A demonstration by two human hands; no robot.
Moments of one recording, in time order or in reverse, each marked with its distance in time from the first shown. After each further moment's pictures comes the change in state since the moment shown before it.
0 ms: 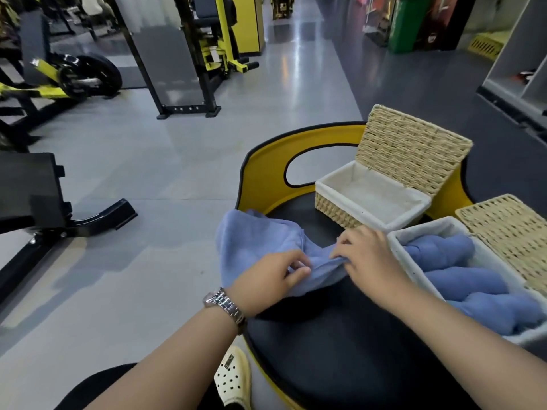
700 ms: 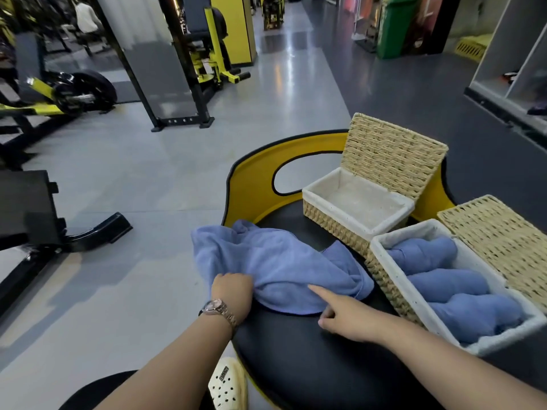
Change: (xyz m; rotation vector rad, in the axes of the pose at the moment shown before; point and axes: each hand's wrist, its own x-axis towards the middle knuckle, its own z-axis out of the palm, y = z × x) left_hand 0.005 -0.058 0.025 0.893 -0.078 -0.372; right_hand -0.045 -0.010 0.033 0.604 -0.785 0.424
